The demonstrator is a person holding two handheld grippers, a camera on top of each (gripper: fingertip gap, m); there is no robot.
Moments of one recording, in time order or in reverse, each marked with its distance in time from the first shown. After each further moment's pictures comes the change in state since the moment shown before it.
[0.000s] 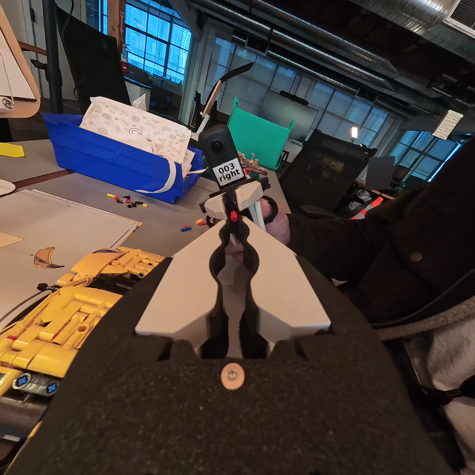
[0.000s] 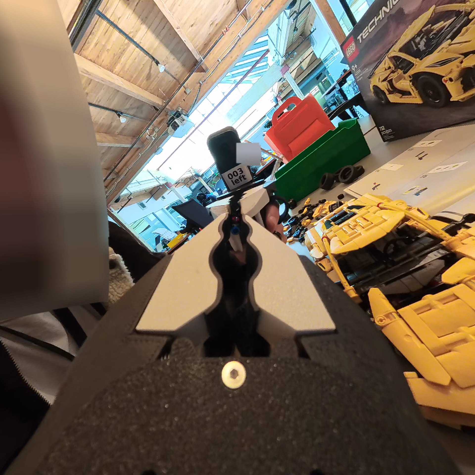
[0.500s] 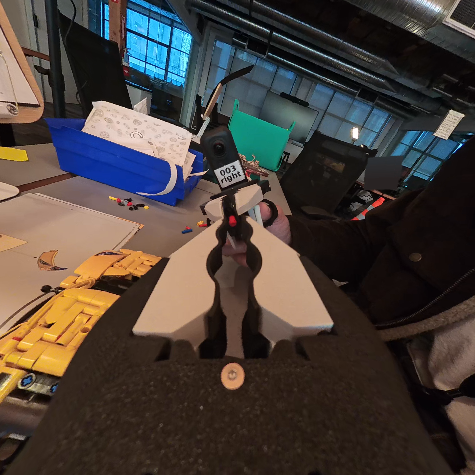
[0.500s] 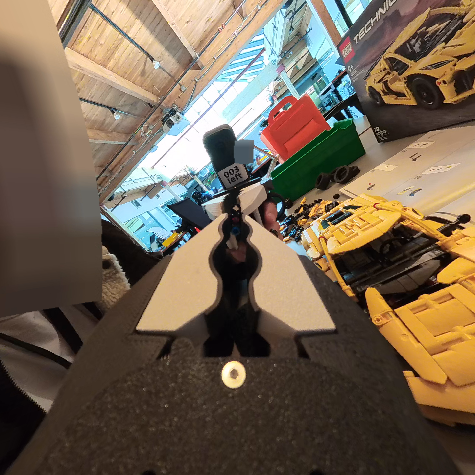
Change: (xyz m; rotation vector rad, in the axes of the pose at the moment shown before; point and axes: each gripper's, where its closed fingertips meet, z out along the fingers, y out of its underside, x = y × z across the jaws) left arm 0.000 -0.003 -0.001 0.007 -0.002 0.009; right arm 0.001 0.001 0.001 -0.005 0.017 -0.015
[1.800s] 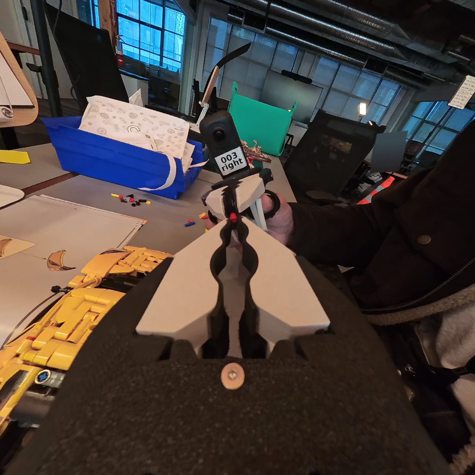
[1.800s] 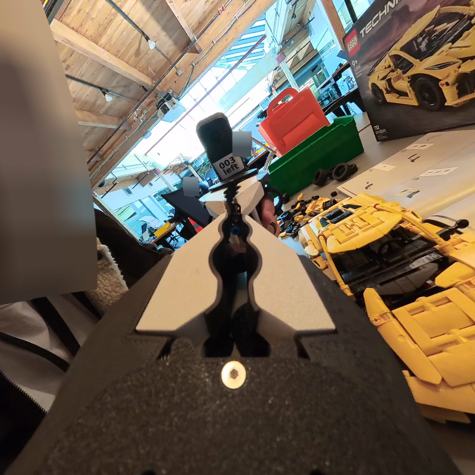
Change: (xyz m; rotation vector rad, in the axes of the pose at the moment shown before) left arm 0.004 0.004 -0.002 -0.059 0.000 0.061; right arm -0.003 0.004 0.001 -0.039 0.011 -0.049
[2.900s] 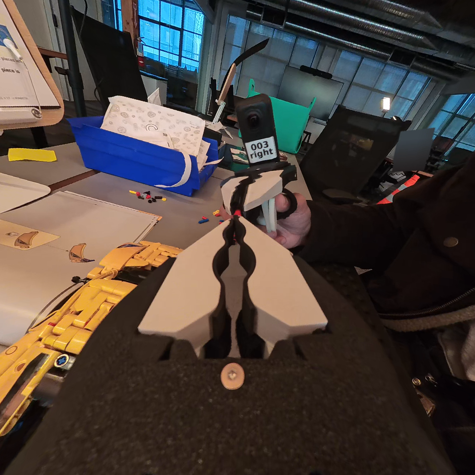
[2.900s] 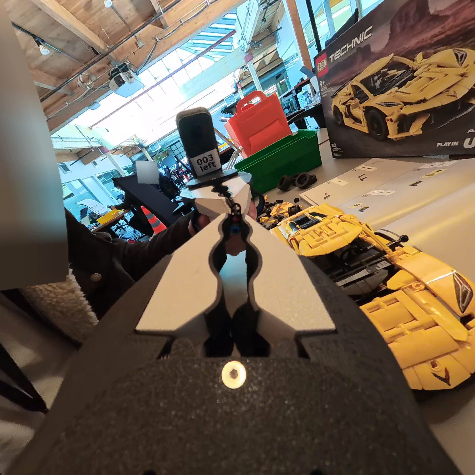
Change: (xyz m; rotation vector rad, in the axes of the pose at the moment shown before) left arm -0.010 0.003 -0.001 -0.007 -0.070 0.019; right arm 0.006 -0.001 0.000 -0.022 0.150 -0.183
